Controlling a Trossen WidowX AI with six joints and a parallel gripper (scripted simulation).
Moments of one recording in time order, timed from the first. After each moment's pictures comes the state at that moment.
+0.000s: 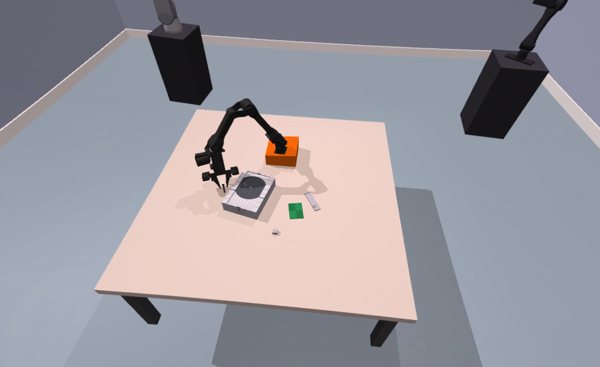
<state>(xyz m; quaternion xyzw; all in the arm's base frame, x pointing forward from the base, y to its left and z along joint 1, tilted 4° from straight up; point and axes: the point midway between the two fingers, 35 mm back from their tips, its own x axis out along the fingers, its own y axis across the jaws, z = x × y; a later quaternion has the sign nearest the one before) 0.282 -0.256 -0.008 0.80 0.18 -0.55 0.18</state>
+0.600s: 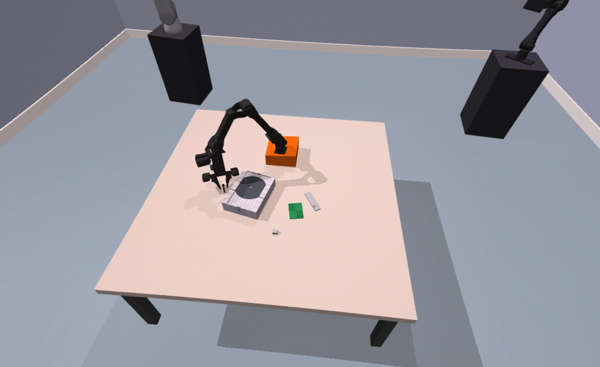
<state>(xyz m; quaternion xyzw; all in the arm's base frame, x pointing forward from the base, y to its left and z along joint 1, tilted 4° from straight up) 0.282 -0.257 -0.015 0.80 0.18 -0.54 0.18</state>
